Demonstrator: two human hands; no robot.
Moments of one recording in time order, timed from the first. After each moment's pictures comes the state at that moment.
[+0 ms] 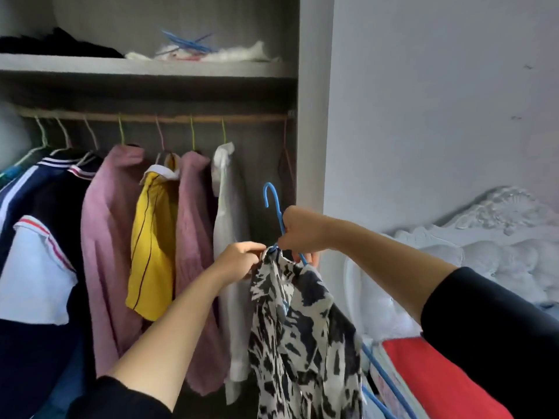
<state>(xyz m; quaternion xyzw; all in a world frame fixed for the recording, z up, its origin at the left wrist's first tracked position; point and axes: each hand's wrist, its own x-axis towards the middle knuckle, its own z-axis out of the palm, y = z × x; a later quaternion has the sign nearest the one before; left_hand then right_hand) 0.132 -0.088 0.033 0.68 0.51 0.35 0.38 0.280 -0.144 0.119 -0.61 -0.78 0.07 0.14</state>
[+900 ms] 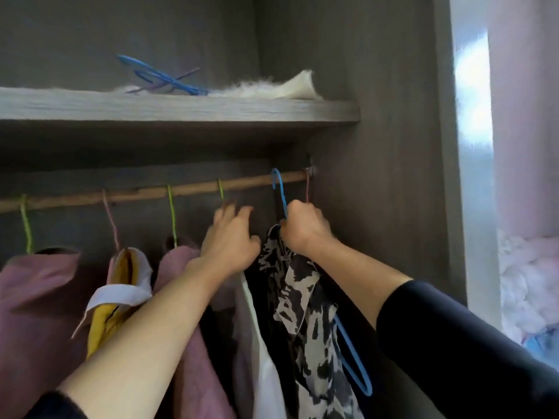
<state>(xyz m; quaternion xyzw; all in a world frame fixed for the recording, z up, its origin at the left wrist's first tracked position) 0.091 0.192 0.197 0.84 0.41 0.36 -0.08 0.215 0.125 0.211 -0.74 -0.54 -0.13 0.37</state>
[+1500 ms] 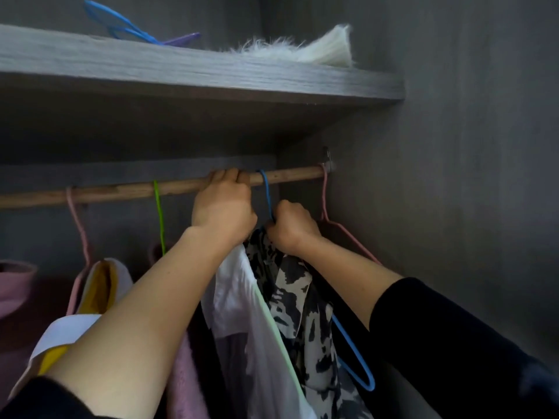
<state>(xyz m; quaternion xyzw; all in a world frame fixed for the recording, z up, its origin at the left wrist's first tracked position) 0.104 0.247 0.242 0.79 0.39 0.38 -0.28 0.224 0.221 0.213 -0.71 -0.58 -0.10 0.38</state>
